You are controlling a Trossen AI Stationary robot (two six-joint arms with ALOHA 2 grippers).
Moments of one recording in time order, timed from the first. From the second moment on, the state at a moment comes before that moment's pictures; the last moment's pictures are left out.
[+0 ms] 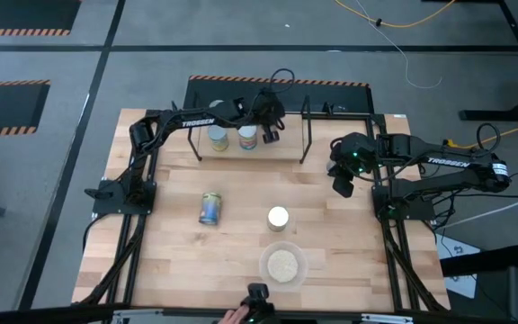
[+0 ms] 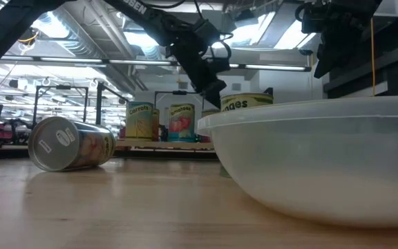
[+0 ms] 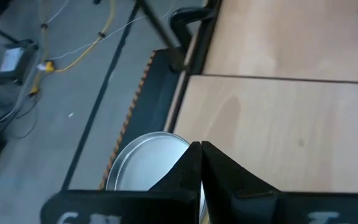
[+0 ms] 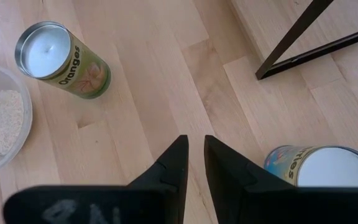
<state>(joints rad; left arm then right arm) 0.46 2.02 1.65 -0.30 -0.20 0.39 -0.18 1.00 0.92 -0.92 -0.02 0.23</state>
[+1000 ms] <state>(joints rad) 0.25 1.84 1.66 -0.45 -0.13 0.37 -0.18 1.00 0.92 -0.92 -0.02 0.23</state>
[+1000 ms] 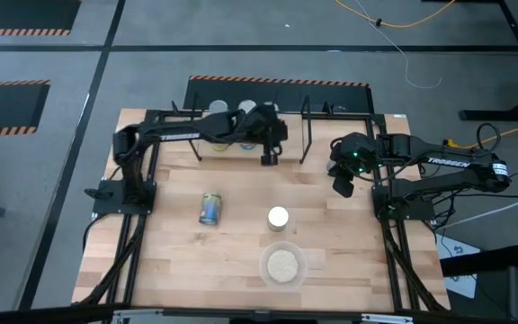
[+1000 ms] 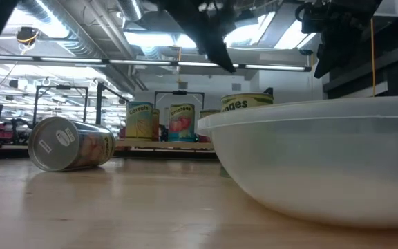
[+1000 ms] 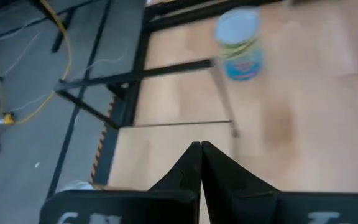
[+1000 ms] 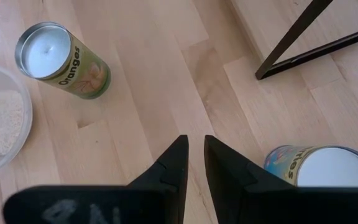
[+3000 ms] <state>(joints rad) -0.16 1.03 0.46 0.18 -0.22 -0.02 -0.18 1.00 0.92 -0.83 0.25 0.39</state>
